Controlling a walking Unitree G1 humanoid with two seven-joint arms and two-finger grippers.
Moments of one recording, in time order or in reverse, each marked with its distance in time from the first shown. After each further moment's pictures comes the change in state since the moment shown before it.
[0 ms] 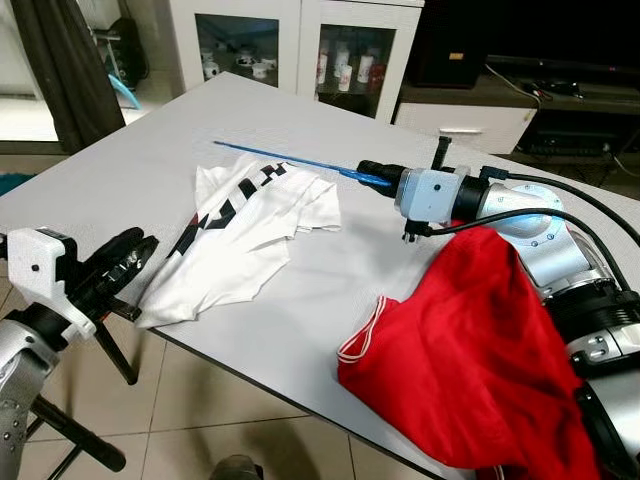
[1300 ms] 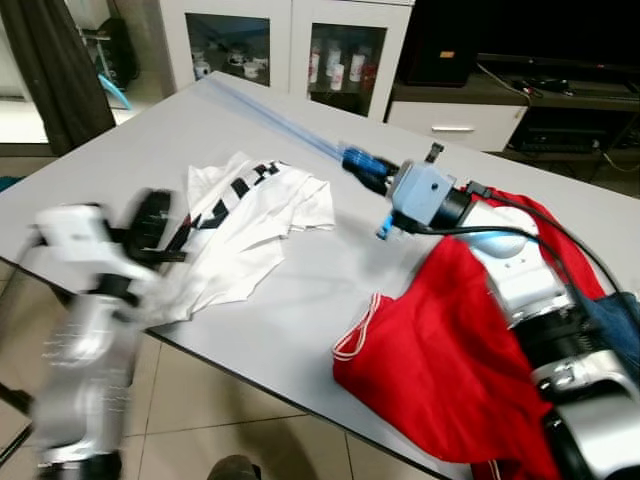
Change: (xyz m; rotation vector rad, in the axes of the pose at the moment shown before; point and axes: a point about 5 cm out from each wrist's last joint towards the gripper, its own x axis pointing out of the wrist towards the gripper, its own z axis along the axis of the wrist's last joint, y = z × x) left arm 0.061 -0.053 0.000 -0.207 -0.205 0.201; right arm 0.016 0.021 0.016 0.224 -0.155 -0.267
